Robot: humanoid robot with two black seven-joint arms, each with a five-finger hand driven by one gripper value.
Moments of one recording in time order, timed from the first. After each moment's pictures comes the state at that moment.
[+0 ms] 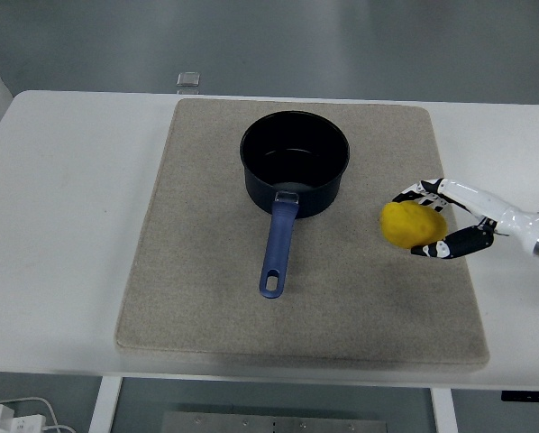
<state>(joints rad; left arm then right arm) -0.02 0.00 -0.08 -0.13 -0.05 -0.11 -0.03 1.03 -0.90 -0.07 1.48 -0.96 -0.23 0.32</state>
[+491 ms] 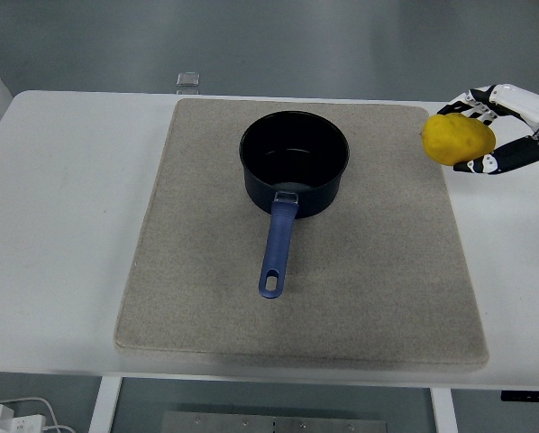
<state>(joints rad) -0.02 0.00 -0.08 -0.13 -0.05 -0.11 -0.03 1.21 -0.95 0.02 1.36 -0.93 -0.05 0.32</state>
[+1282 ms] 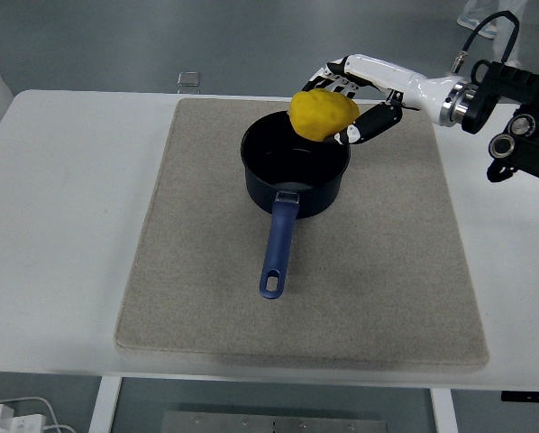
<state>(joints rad) -0.02 0.00 -0.08 -0.13 -0.05 -0.11 -0.03 1.35 -0.43 -0.03 1.07 -0.89 -0.02 0.28</state>
